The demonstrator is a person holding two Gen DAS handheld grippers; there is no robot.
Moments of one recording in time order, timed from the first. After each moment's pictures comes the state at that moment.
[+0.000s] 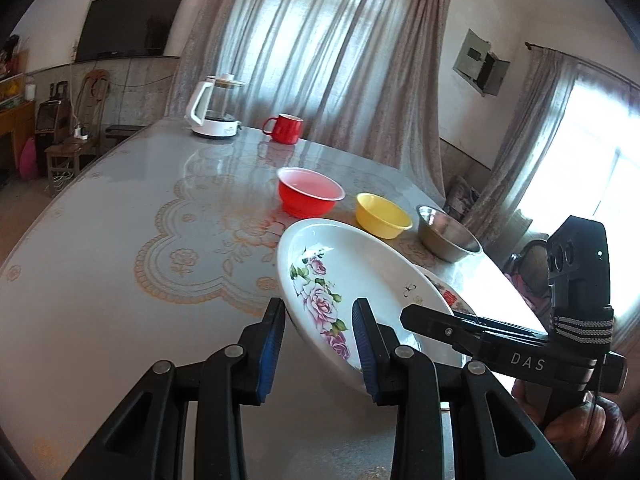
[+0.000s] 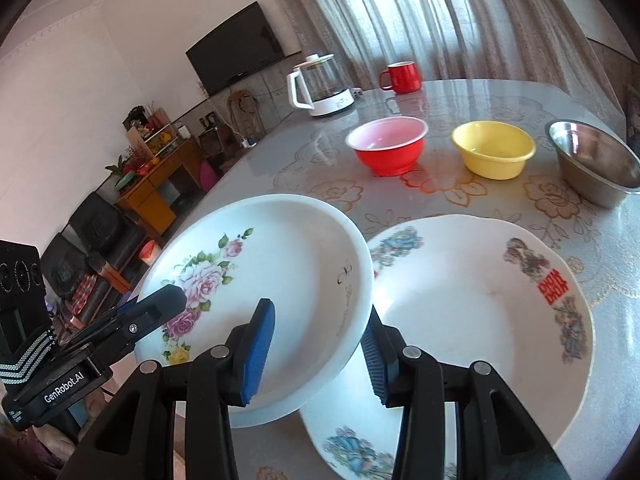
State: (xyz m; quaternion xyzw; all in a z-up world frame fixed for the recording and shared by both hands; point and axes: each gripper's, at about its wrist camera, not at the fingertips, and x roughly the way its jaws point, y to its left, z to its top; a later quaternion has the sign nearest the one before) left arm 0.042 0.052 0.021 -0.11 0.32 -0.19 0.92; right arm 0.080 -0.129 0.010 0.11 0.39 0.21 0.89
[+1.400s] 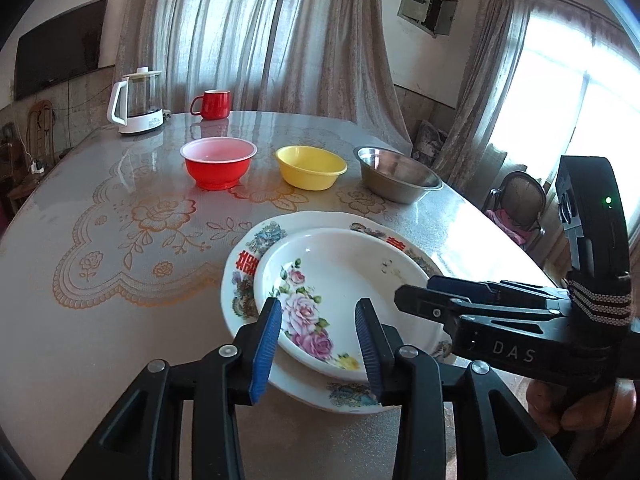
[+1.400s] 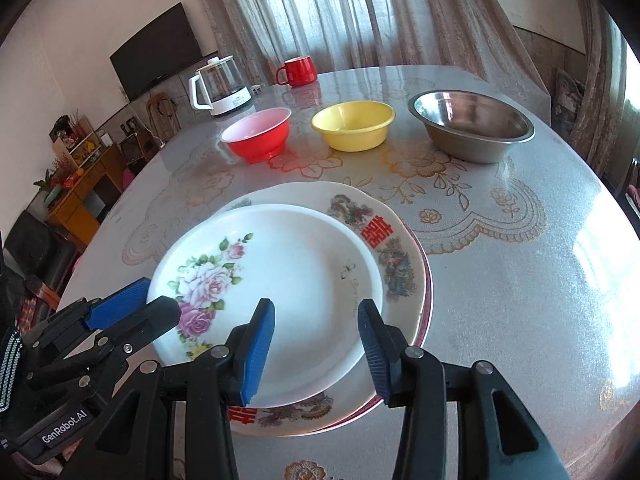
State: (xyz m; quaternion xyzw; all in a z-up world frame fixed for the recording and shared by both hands) left arm 0.042 -0.041 0.012 -0.02 0.35 -0.25 0.90; right arm 0.053 -0.202 0.000 0.09 0.42 0.07 0.90
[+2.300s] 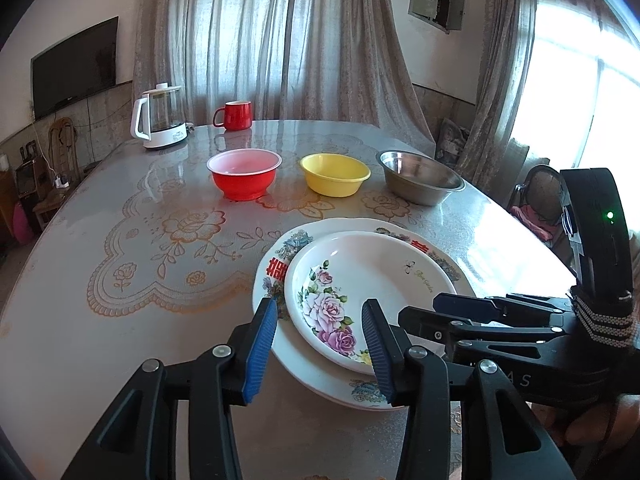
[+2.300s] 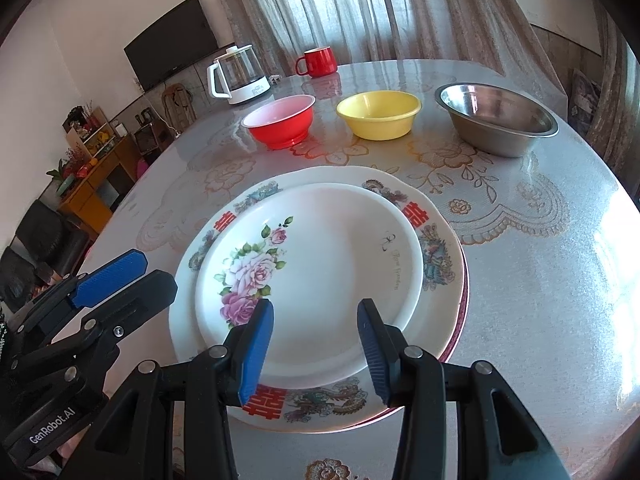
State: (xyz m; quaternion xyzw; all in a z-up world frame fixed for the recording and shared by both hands) left arm 0.038 -0.040 0.018 0.01 0.34 -0.20 0.92; right arm 0.052 -0.191 -0.007 0.10 0.43 0.10 0.89
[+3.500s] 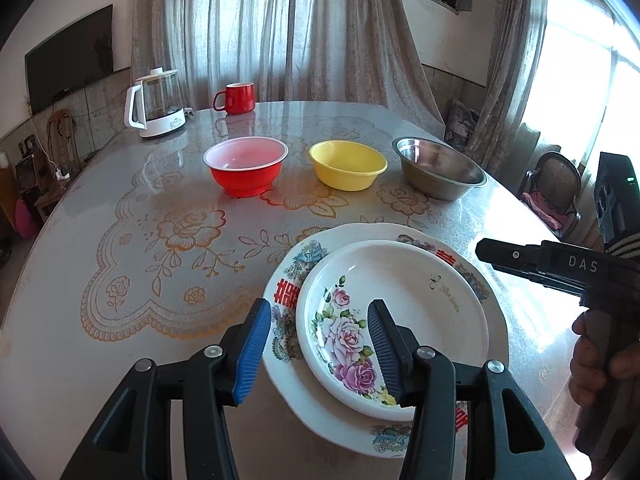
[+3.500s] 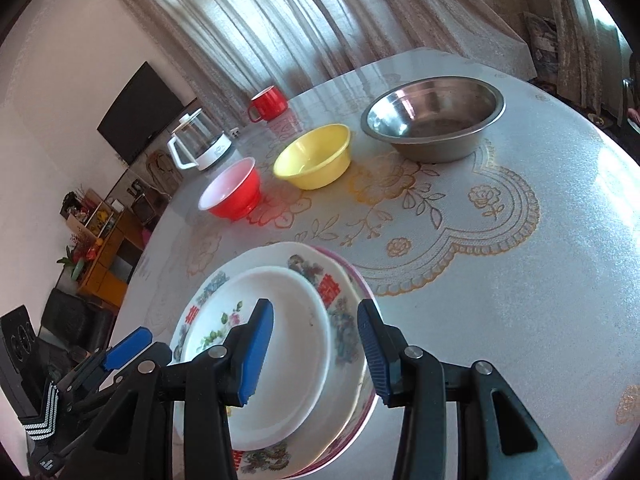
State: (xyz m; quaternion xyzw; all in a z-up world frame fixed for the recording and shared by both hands) left arm 0.085 -0.051 0.017 0.03 0.38 -0.19 0.90; right arm 0.080 -0.275 0.001 0.24 0.39 0.07 0.88
